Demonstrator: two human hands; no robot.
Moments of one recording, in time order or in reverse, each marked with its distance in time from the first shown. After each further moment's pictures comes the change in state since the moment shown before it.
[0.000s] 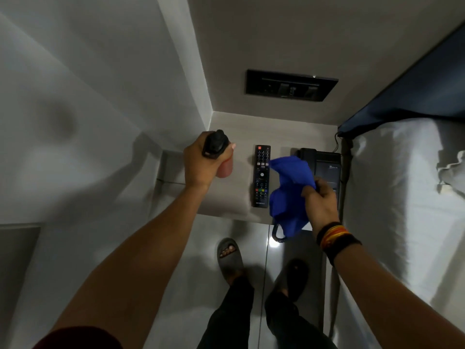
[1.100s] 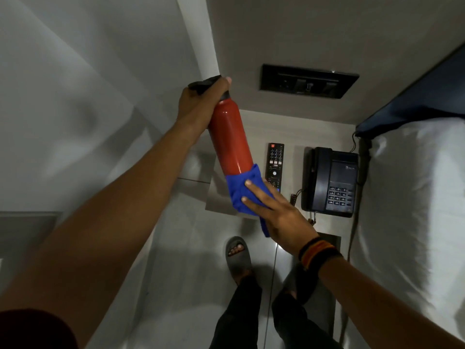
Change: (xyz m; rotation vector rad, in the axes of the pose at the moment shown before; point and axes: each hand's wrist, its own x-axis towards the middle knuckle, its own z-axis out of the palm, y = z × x) left_hand 0.073 0.081 -0.047 -0.215 -0.108 -0.213; right_hand -0.025 0.029 0.043 -0.986 -0.596 -1.079
